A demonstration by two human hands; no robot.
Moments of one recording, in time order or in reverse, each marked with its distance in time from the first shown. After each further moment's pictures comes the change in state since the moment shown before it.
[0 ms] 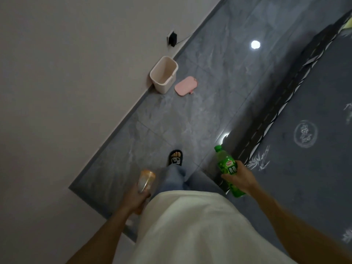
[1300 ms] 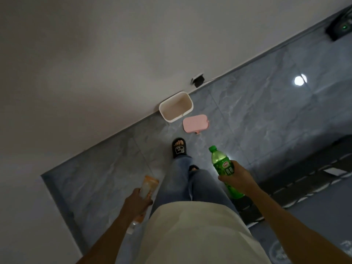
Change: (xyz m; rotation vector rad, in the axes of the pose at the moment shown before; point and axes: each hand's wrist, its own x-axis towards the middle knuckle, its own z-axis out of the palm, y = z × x) left_hand 0.191 0.301 -0.018 -0.171 0.000 -0.342; right_hand 0.355 -0.313 -0.235 -0.418 -0.293 -0.200
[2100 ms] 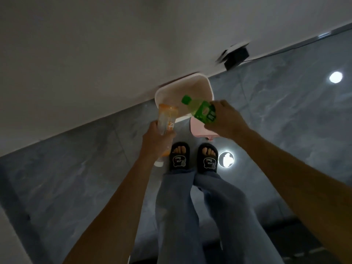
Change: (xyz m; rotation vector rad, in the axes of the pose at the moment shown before) left_hand 0.363 0.240 0.027 -0.501 0.197 0.177; right_hand 0.434 -0.135 0.046 -0.460 0.067 -0.505
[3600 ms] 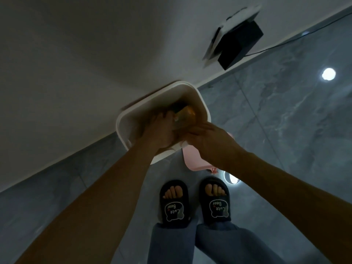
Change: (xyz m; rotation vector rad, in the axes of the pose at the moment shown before) left_hand 0.249 0.015 0.129 0.918 -0.121 0.578; right_hand 0.115 0.068 0.095 -0.268 0.028 -0.453
